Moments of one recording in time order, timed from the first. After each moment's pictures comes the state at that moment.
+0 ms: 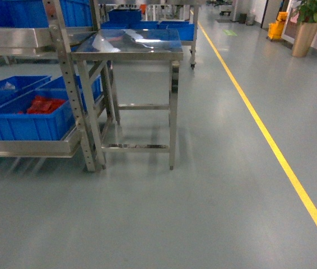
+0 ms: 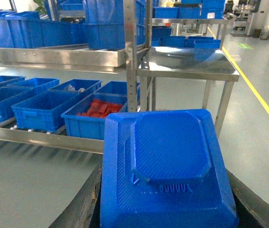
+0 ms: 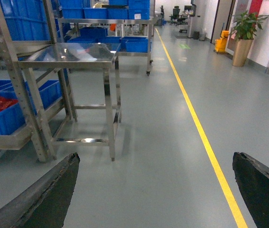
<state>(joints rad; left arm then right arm) -0.24 0.70 0.27 0.43 -0.45 -0.01 0.00 0.00 0.01 0.00 0.00 0.00</state>
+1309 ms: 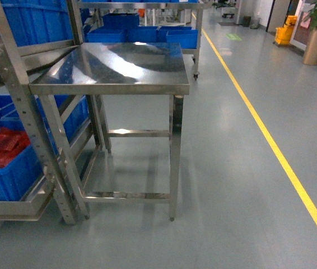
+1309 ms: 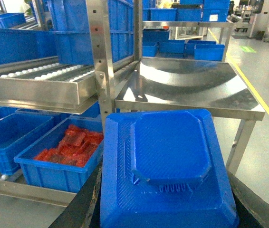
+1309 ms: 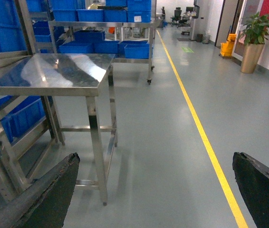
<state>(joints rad) -0.24 0.71 0.27 0.43 -0.44 -0.01 0.00 0.00 0.01 0.00 0.00 0.00</state>
